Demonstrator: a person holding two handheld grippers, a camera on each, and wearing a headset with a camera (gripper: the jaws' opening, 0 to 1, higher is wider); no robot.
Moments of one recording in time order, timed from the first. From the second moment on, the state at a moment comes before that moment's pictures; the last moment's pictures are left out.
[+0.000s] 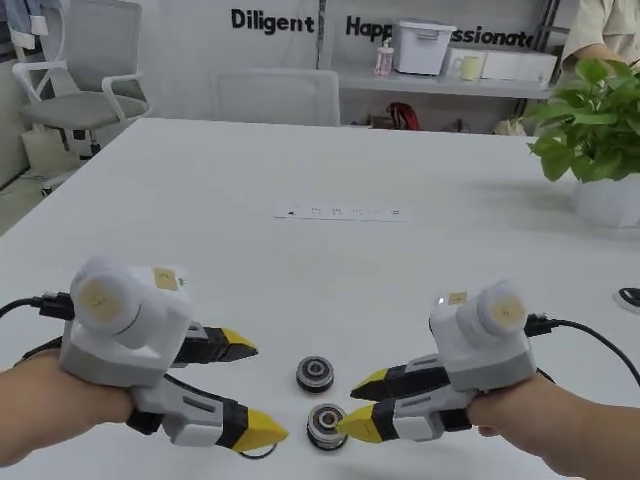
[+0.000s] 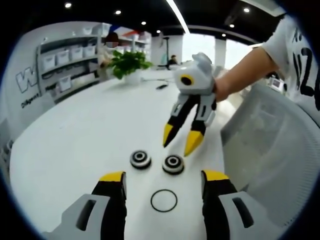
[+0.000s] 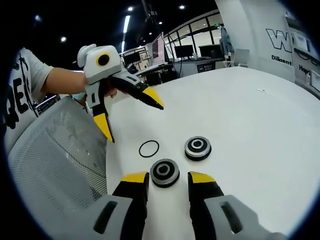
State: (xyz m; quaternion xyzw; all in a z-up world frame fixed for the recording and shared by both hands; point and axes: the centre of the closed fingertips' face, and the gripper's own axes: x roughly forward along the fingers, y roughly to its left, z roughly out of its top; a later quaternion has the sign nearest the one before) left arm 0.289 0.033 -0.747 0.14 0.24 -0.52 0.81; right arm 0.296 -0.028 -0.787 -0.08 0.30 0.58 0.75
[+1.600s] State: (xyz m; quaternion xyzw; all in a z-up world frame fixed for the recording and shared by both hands) left arm 0.291 -0.025 -0.794 0.16 0.27 -0.54 0.78; right arm 0.290 -0.030 -0.810 -0.09 0.30 0.58 0.75
